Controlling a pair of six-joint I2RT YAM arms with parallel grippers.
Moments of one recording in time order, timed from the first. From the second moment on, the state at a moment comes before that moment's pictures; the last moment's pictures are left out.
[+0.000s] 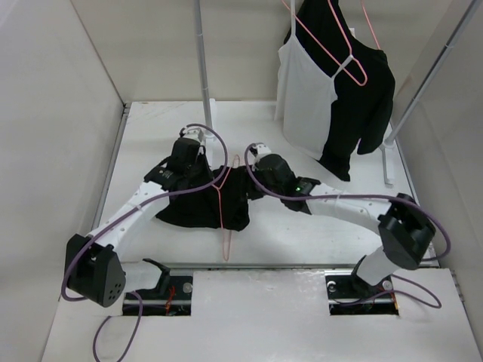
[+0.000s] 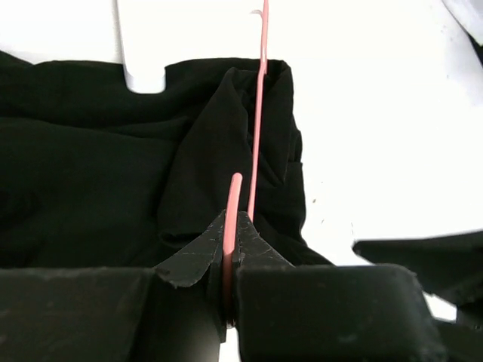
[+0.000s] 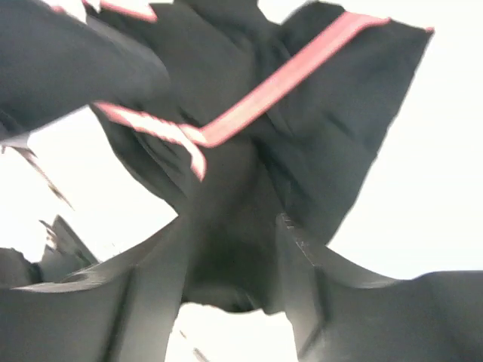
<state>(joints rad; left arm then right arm) -0.44 1.24 0.95 -0.45 -0.03 -0.52 0.87 1.59 1.06 0.03 -0.04 0.60</state>
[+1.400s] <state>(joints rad) -0.43 1.41 1.19 -0.65 0.13 -0.60 0.86 2.05 0.99 0.66 -0.38 0.99</state>
